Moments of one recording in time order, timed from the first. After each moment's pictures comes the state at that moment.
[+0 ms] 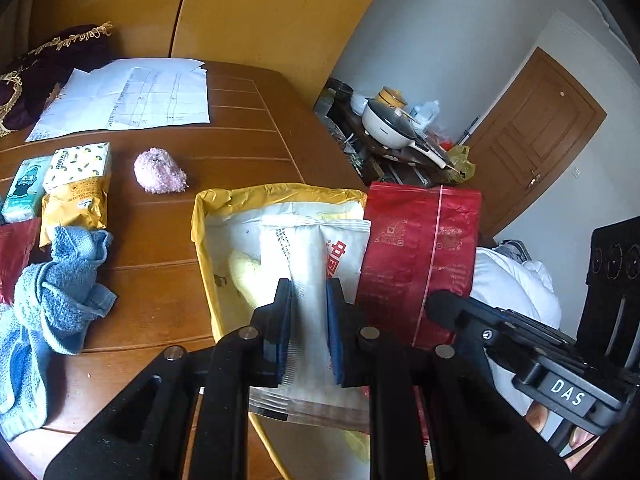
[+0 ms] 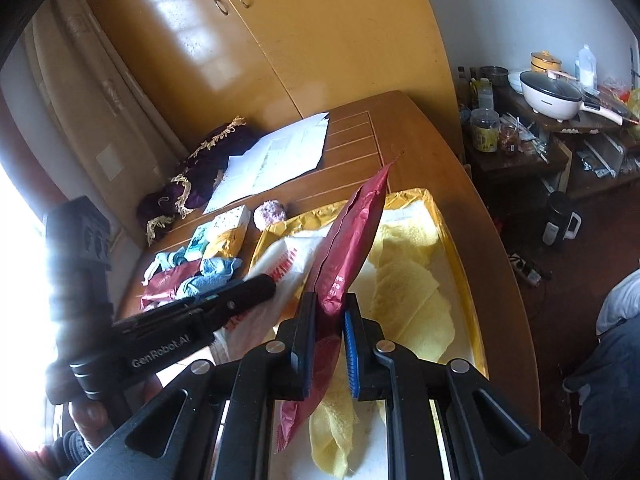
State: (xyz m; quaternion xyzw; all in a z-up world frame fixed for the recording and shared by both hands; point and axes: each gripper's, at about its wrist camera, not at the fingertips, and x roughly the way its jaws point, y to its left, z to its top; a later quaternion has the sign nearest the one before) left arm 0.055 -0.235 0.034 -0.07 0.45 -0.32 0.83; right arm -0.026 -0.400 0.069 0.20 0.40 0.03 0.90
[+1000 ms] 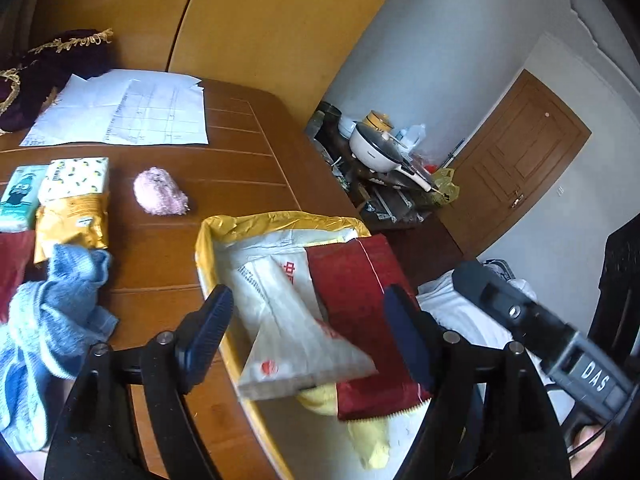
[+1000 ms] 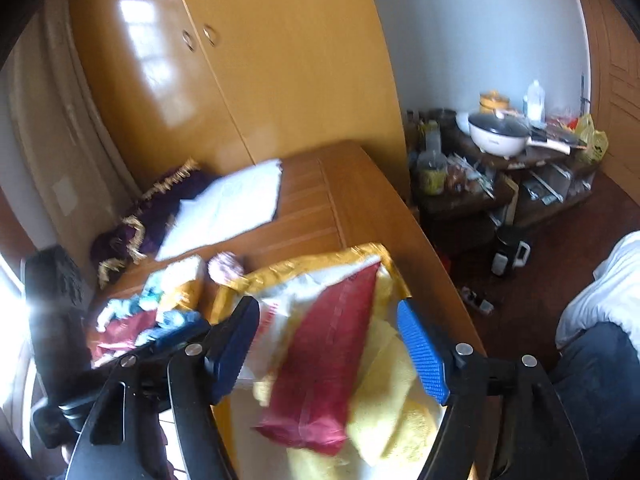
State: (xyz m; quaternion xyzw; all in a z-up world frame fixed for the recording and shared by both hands) left arm 0.061 -0.208 0.040 -0.11 0.42 -0.35 0.83; right arm -0.023 -0.382 0.094 0.17 0.33 -0.08 0.92
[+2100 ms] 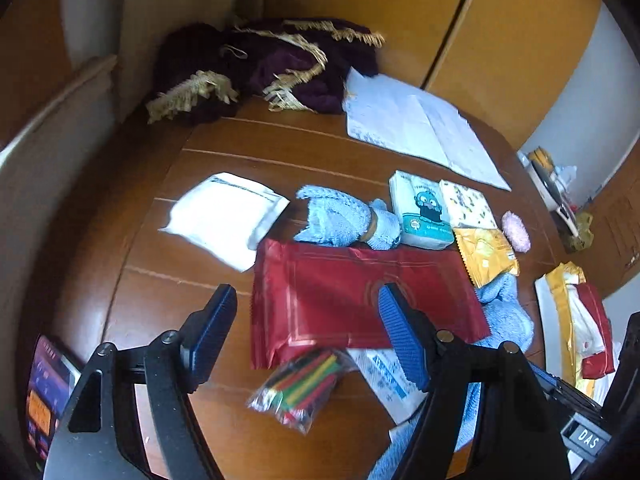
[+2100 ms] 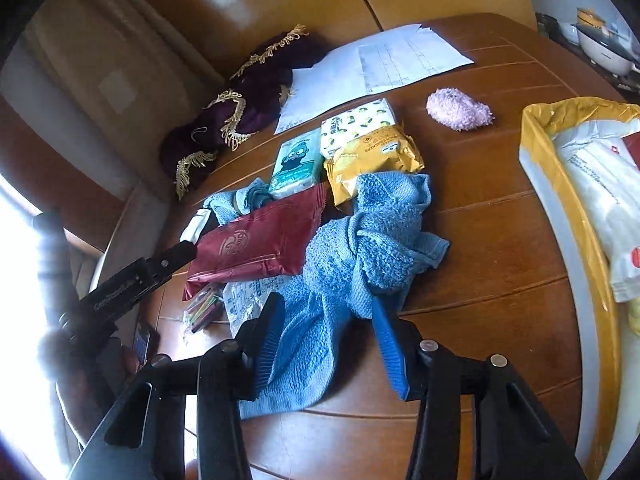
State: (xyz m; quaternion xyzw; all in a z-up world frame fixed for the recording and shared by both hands) left arm 0.140 0.059 -0.006 -0.07 0.48 -0.08 0.87; right arm 0.074 -0.174 -0.001 0.23 0.47 0.07 0.85
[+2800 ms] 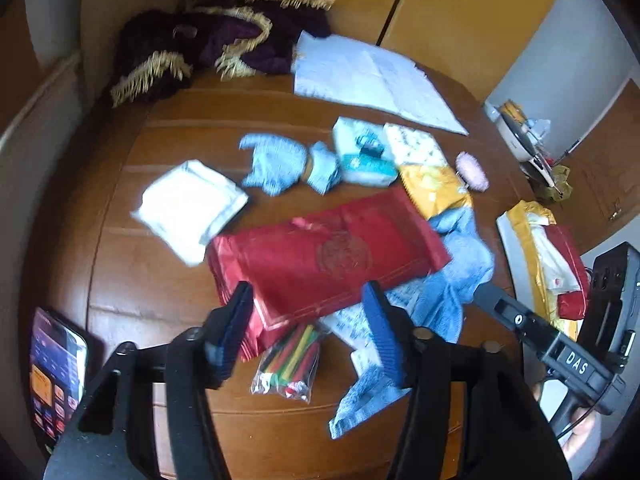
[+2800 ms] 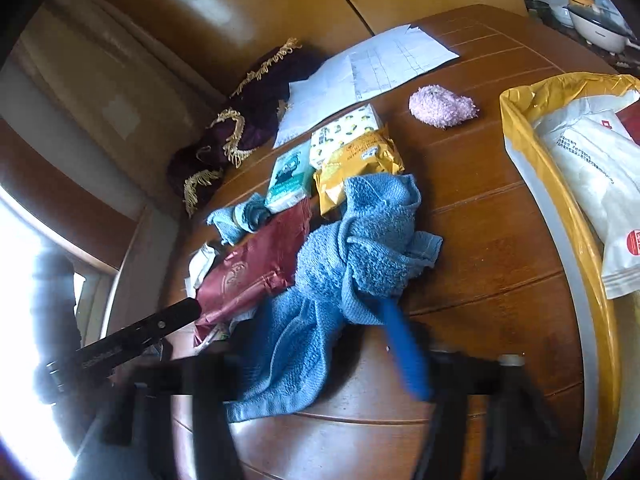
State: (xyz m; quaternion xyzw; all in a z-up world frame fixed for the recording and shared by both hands) left arm 0.104 0.038 0.021 -0.04 0.51 -0.15 0.85; right arm 0.066 -0.196 -0.007 0.28 0.44 0.08 0.85
